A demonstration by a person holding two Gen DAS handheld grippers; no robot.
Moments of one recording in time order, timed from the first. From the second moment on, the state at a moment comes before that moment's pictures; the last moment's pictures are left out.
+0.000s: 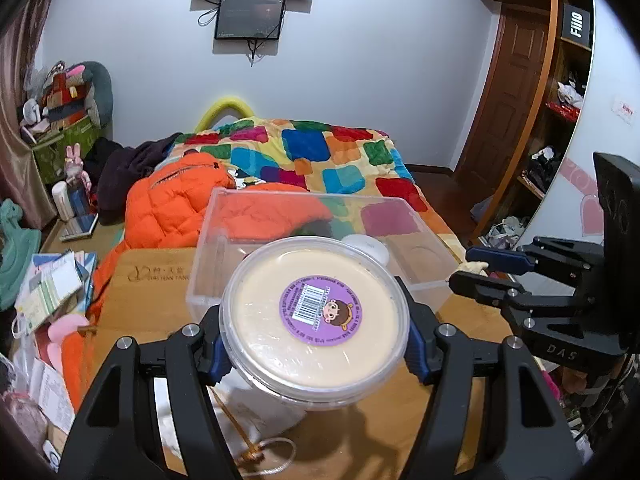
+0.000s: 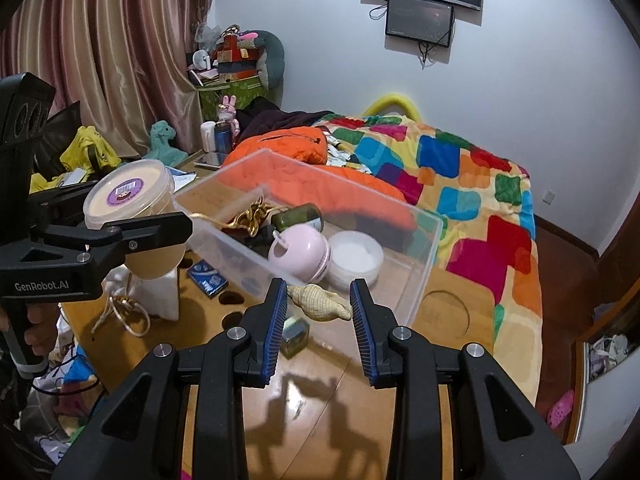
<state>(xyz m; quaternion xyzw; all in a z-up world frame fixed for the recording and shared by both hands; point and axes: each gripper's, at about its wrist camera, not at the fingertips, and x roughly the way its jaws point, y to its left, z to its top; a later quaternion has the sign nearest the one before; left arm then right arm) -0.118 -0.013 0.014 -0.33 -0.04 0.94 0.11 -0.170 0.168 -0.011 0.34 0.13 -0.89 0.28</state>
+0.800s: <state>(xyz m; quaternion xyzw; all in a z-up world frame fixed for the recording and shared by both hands) -0.202 -0.022 0.007 -0.36 -0.03 0.92 0.13 -0.233 0.160 -0.034 0.38 0.14 -0.87 0.28</state>
